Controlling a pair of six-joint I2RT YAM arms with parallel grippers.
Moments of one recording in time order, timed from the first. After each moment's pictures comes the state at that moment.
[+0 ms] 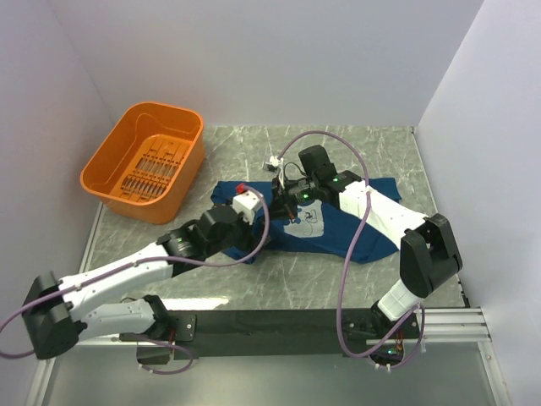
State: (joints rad) left arm -0.92 1.05 0.75 -0.17 -0.10 -0.23; right arm 0.56 1.60 1.20 -0.36 -0.94 -0.21
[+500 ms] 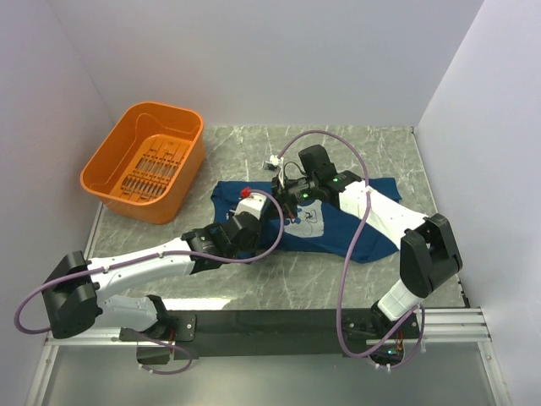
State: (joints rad) left arm -1.03 1.25 0.81 -0.29 -0.52 -0.39; right arm 0.56 1.60 1.20 -0.35 -0.94 -0.19
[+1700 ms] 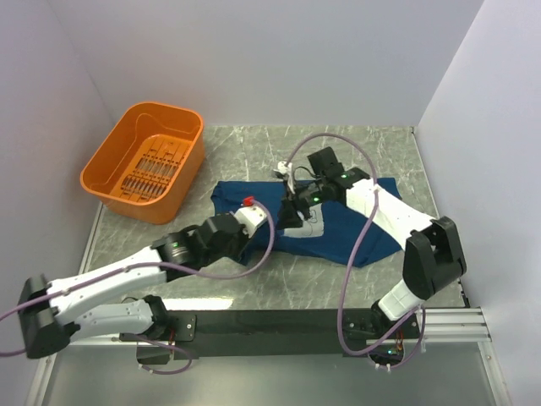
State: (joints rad) left arm -1.03 1.05 0.81 -0.39 -0.29 -0.07; right arm 0.51 1.58 1.20 -0.57 -0.90 -0.43
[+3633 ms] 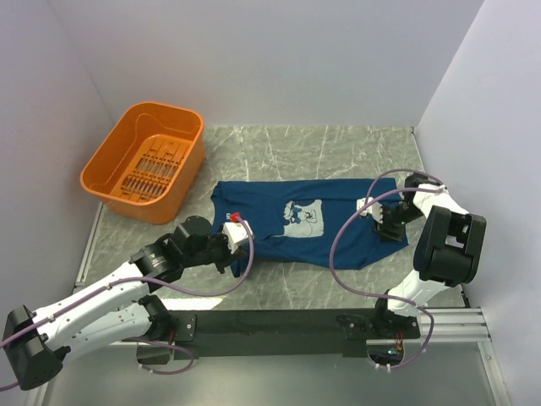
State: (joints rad) left arm -0.86 0.82 0.61 -0.30 0.23 0.14; right arm -0.29 1.65 1.00 -0.95 -0.42 -1.71
